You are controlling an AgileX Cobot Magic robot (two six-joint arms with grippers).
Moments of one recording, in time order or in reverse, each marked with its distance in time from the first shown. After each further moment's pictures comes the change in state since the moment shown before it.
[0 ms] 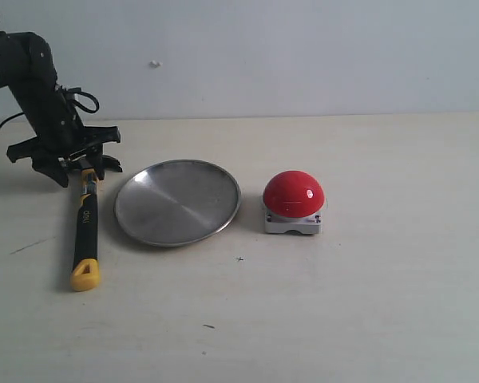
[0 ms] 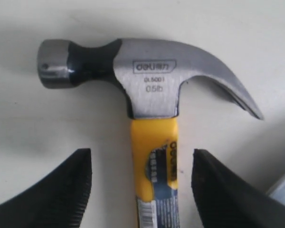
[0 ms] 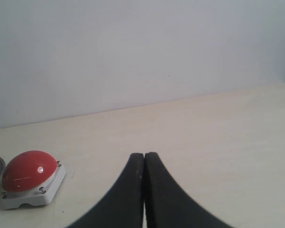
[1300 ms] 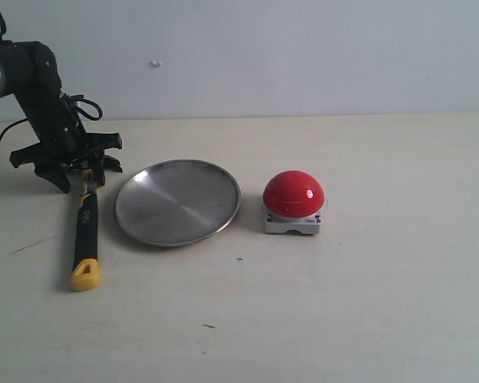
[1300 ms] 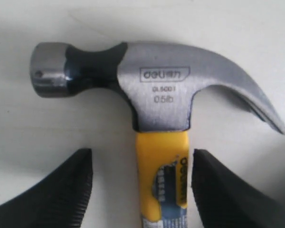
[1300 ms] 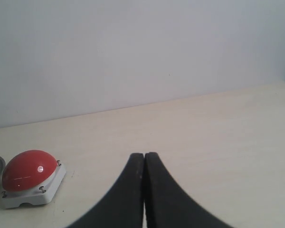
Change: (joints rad) left arm 0.000 0.040 -0.022 0.010 0.004 -0.007; right arm 0.000 0.000 0.000 0.000 0.002 0.000
